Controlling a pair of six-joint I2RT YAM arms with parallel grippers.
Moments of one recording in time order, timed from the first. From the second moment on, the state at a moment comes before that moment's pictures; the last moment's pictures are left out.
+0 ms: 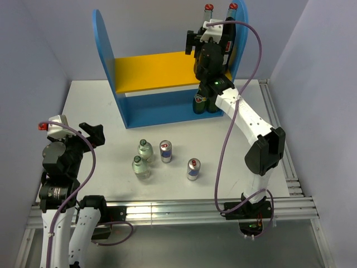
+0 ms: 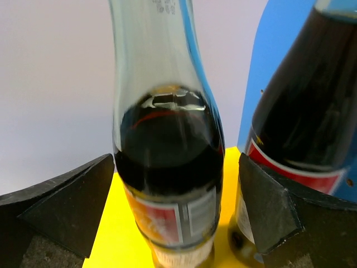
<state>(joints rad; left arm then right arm) -0.01 0.45 0.82 -0.49 -0.05 -0.38 0.51 1.82 1.87 0.16 0.63 -0.06</state>
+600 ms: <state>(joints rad) -0.01 0.44 0.82 -0.49 -0.05 -0.38 0.56 1.67 1.71 0.19 0.70 -0.06</state>
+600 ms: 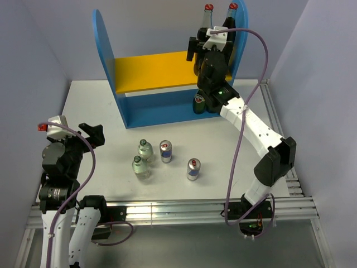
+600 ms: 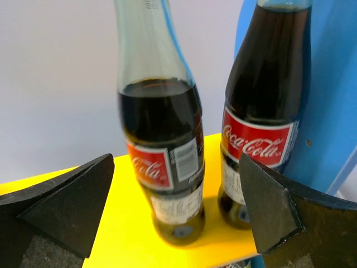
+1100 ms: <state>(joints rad) -0.01 0.45 0.82 -0.49 -0.04 -0.38 0.91 1.27 1.27 0.24 1.03 -0.03</state>
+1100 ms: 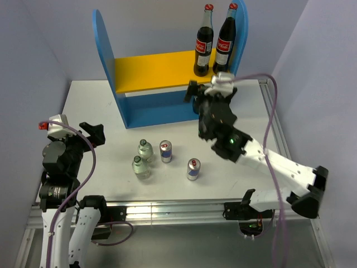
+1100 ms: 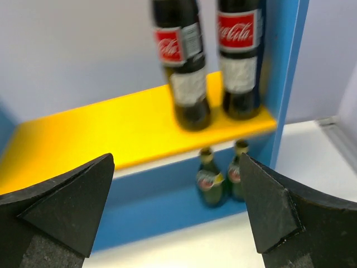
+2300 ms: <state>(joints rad) -1.56 1.18 1.05 -1.14 -1.13 -1.58 1.48 0.79 0.84 -0.90 1.19 1.11</state>
